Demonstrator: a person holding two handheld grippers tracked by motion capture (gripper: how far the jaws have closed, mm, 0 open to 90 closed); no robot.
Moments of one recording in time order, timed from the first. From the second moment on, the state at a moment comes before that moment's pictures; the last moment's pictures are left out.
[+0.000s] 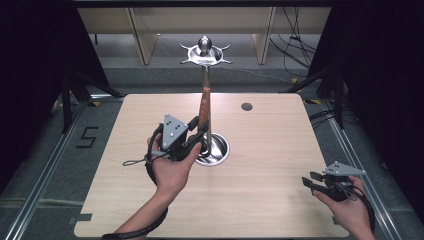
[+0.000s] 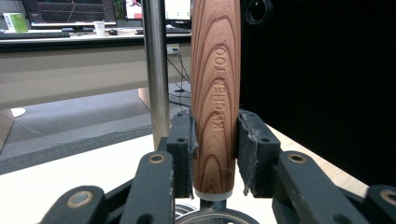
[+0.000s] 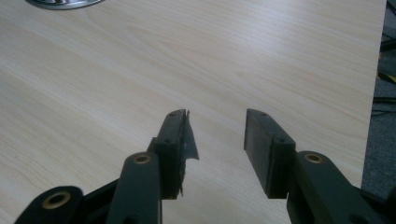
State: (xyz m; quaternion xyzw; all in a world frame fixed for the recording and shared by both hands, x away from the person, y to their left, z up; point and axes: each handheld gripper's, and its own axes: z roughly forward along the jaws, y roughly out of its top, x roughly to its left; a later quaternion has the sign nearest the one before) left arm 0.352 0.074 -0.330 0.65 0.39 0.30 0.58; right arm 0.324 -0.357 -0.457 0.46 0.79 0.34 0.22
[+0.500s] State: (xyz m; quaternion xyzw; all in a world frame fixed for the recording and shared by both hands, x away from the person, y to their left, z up) left arm 0.355 0.072 -0.323 0.64 0.40 0.31 0.58; right arm 0.322 -0.355 -0.457 0.47 0.79 0.34 0.21
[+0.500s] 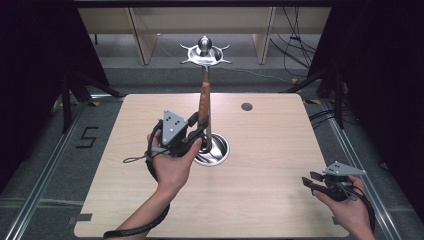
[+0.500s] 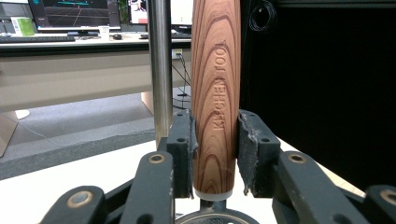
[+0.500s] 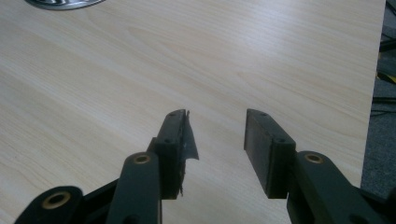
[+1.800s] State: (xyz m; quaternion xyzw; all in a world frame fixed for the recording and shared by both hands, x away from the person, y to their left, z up) left arm 0.361 0.109 -0.311 0.66 0.37 0.31 0.58; right arm 0.323 -0.352 -0.458 0.48 0.78 0.35 0.21
